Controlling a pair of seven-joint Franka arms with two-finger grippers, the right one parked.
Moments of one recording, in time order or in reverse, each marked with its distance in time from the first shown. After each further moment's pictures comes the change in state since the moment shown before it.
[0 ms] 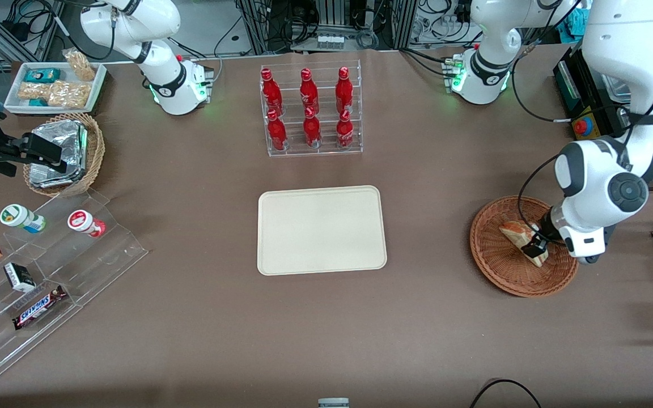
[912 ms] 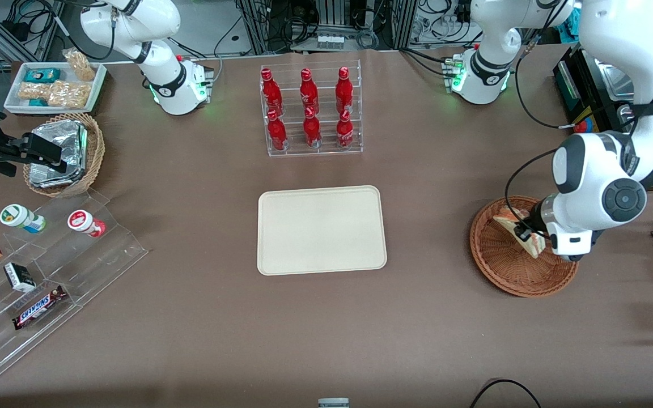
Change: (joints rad) arm -0.095 -0.074 -0.021 0.159 0.003 -0.380 0.105
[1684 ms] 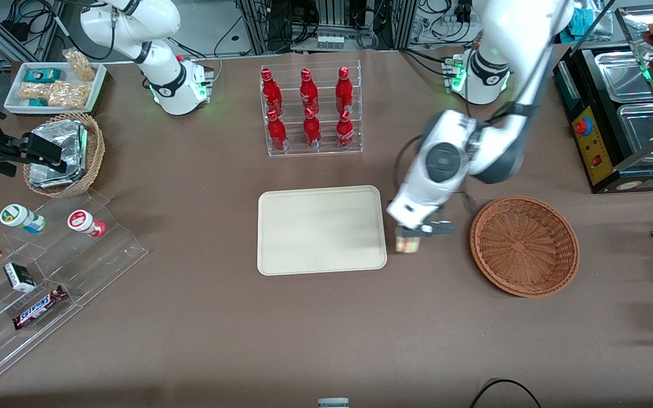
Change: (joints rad) arm -0.466 0.114 -0.046 0.069 -0.040 0.181 0.166
